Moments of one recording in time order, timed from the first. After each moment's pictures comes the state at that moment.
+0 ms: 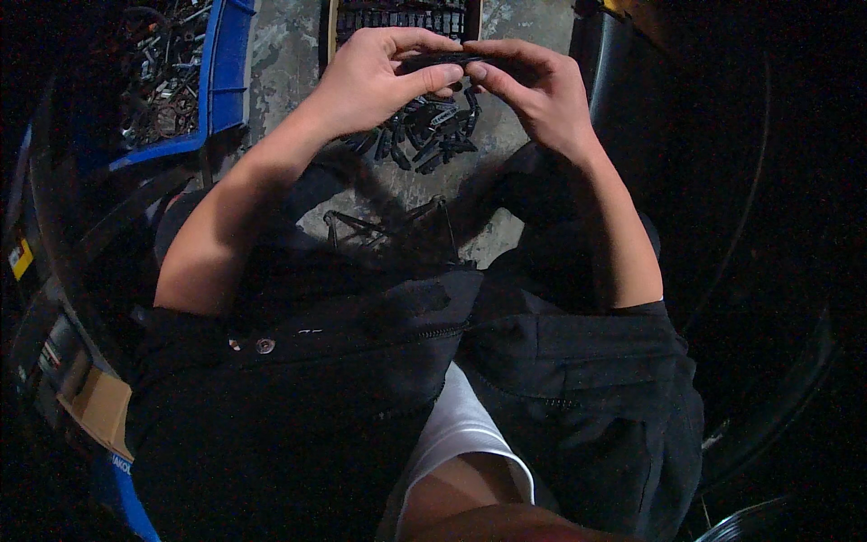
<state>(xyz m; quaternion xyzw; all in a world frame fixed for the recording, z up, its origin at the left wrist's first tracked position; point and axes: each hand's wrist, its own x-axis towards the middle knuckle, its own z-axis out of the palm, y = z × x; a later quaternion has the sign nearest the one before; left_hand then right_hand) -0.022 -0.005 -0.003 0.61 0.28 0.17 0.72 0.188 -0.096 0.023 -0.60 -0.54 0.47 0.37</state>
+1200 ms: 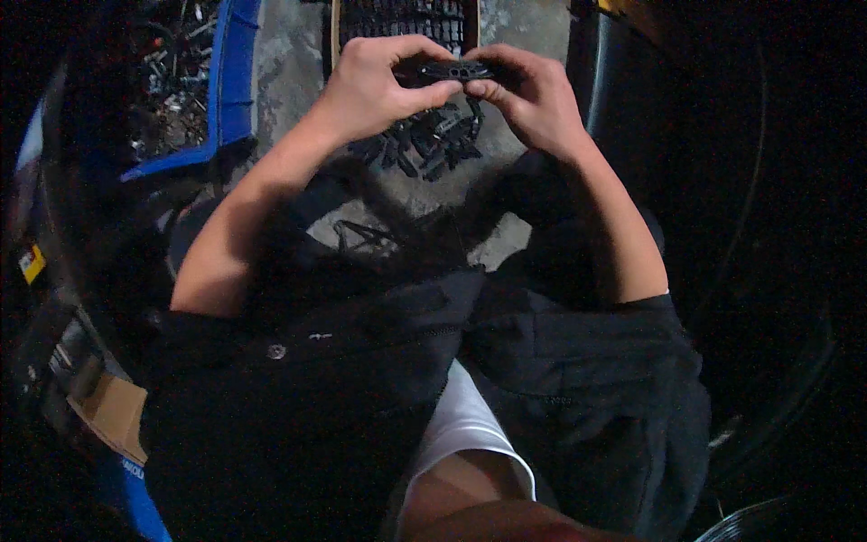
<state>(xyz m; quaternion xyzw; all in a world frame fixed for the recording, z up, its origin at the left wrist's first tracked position) -0.020 0.000 0.008 0.79 0.28 0.20 0.51 0.190 -0.093 0.017 -0.61 -0.62 0.36 0.34</state>
